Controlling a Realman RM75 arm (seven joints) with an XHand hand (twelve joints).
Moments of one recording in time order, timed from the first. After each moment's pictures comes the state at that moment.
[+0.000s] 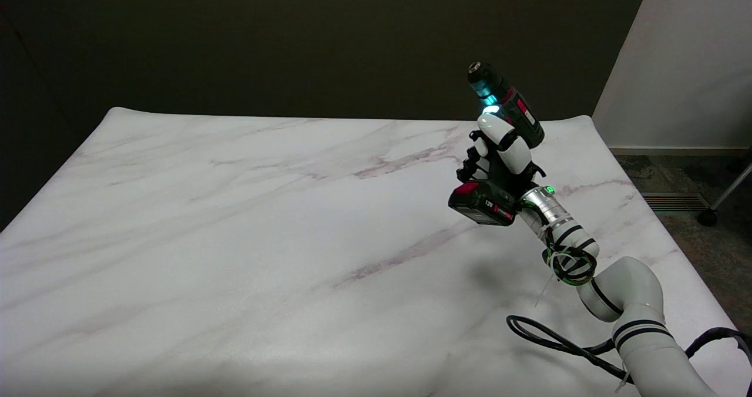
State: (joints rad) arm 0.14 -1.35 -1.14 1.08 2.24 -0.67 -0.08
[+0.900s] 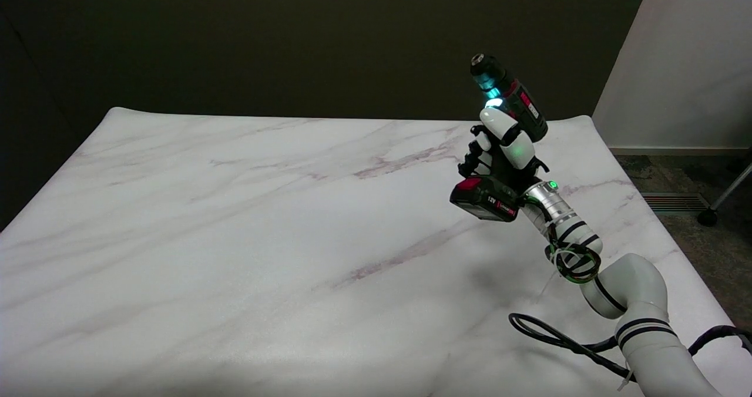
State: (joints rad) arm 0.14 -1.34 -1.14 1.11 2.25 -0.68 -0.08
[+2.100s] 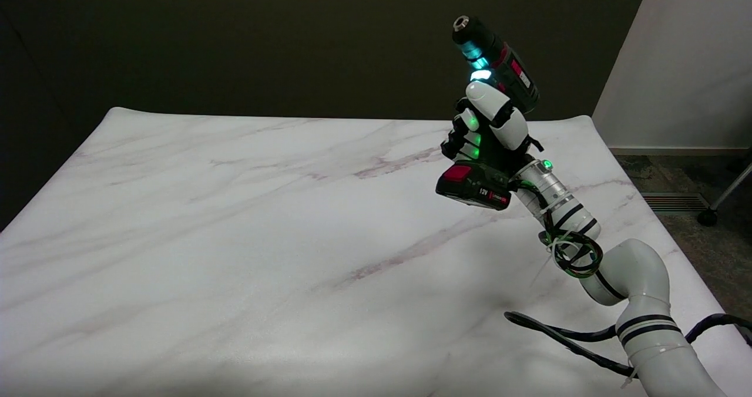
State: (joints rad) arm 0.11 -1.34 -1.22 1.31 2.29 -0.70 -0.08
